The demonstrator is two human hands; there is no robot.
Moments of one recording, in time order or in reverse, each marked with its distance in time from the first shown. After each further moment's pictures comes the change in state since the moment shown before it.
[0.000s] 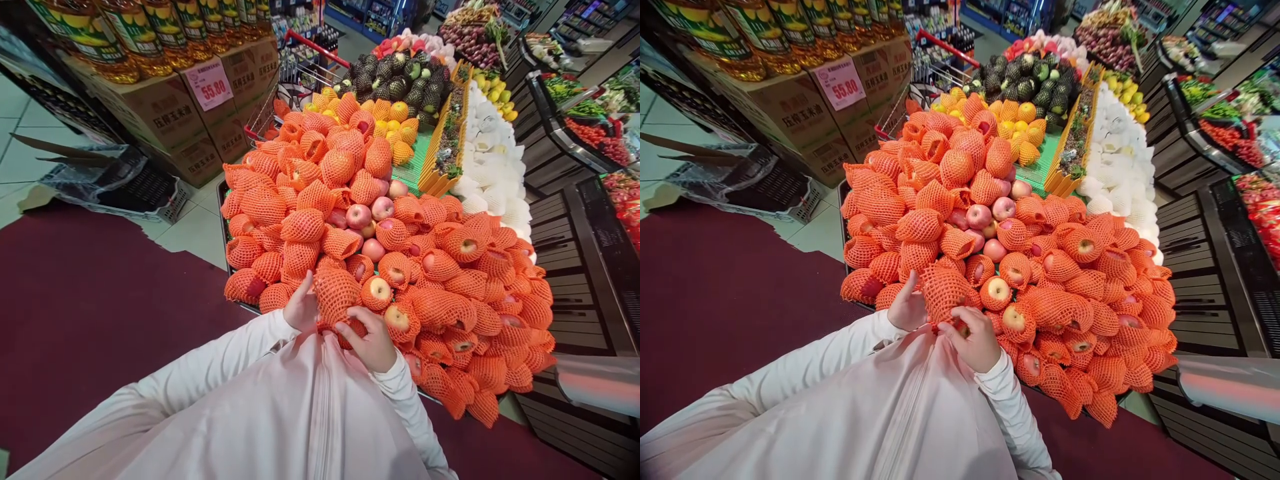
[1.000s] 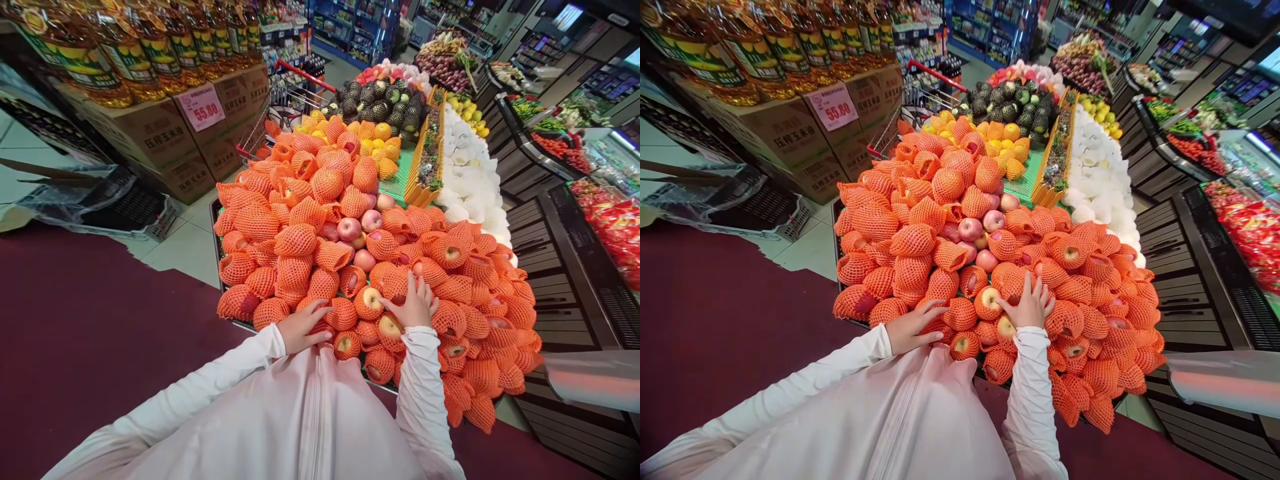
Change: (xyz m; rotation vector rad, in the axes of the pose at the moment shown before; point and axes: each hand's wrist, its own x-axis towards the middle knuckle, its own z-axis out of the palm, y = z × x) left_hand -0.002 -0.012 -0.045 1.508 -0.166 0.295; right_hand 0.027 0.086 -0.082 -0.901 0.262 0.478
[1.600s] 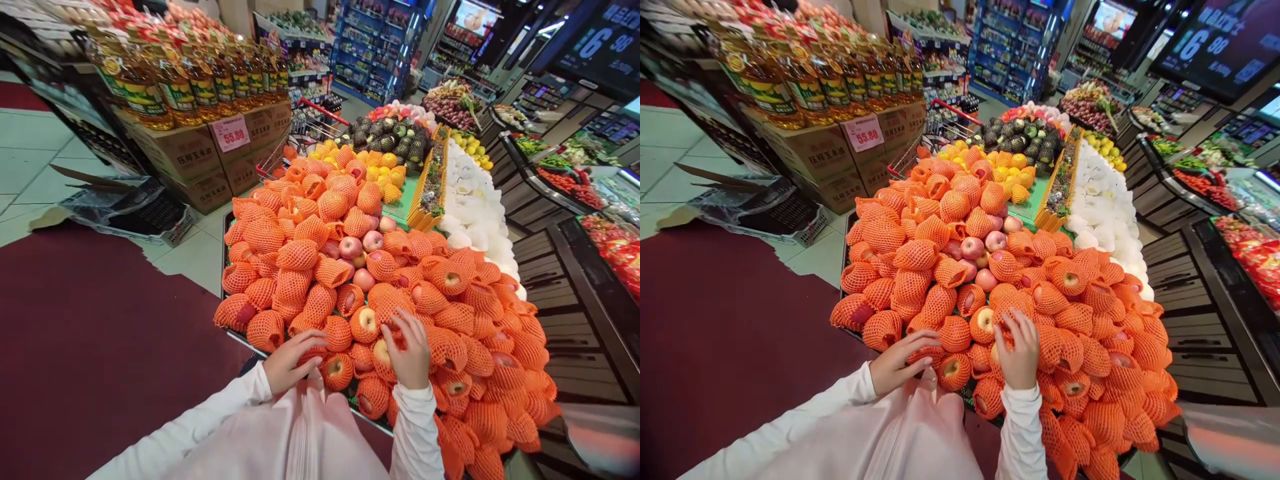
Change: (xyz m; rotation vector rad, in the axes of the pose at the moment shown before) left_hand -0.020 0.028 0.021 -0.164 0.194 0.006; right_hand -0.029 0.002 -0.014 0.407 0.283 -0.486
